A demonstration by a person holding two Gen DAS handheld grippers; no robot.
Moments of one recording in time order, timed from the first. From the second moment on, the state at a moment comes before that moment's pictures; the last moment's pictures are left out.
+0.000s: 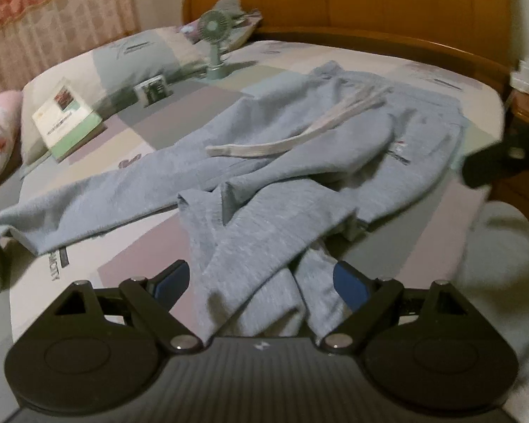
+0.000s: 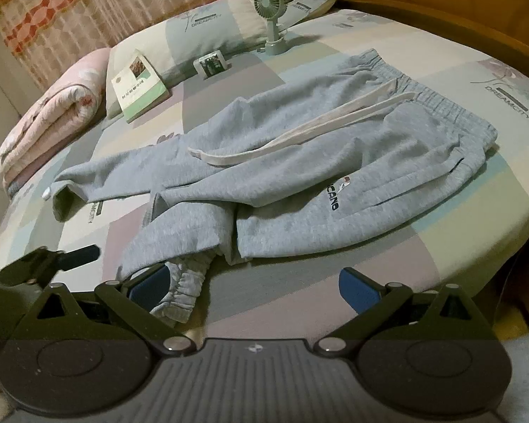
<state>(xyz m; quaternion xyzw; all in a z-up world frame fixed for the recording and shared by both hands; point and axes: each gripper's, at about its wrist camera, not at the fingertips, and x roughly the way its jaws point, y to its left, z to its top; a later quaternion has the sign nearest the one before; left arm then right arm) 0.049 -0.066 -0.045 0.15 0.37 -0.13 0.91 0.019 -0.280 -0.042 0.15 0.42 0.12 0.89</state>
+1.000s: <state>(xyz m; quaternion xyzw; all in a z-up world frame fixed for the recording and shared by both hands) 0.040 -0.038 -0.043 0.13 0.36 -0.08 0.92 0.025 -0.274 -0.054 0.15 0.44 0.11 0.88</state>
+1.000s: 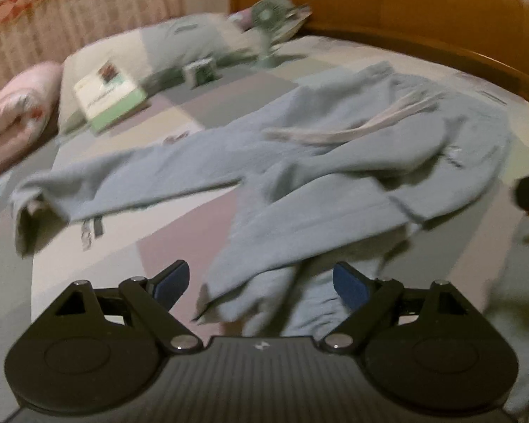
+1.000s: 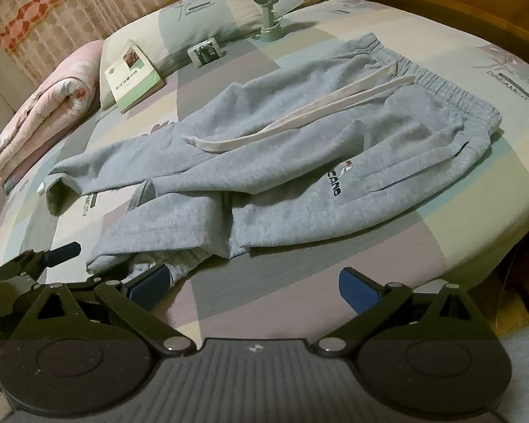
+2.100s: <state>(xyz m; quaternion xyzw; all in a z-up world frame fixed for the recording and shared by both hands) 0.047 0.025 -0.082 0.11 0.42 -0.02 0.90 0.037 -0.235 -0.060 0.07 0.42 0.16 0.89</state>
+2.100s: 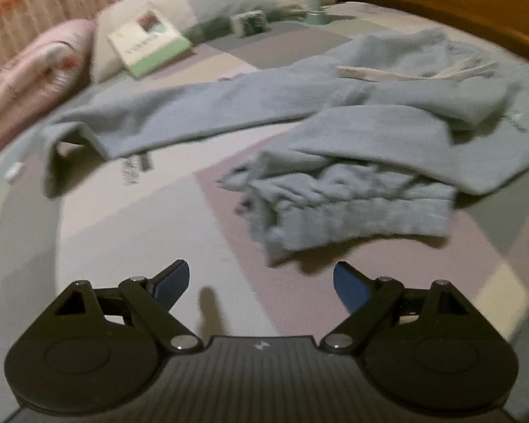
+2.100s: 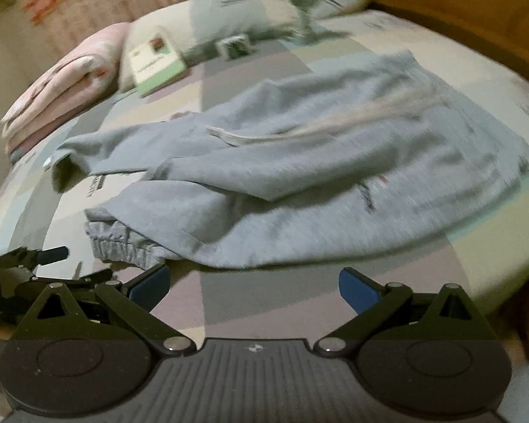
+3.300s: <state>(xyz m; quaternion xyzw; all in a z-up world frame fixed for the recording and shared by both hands) 0.029 0.037 -0.064 0.10 0.38 -0.04 0.92 0.068 -0.136 -0.044 -0.25 0.35 0.26 0.87</state>
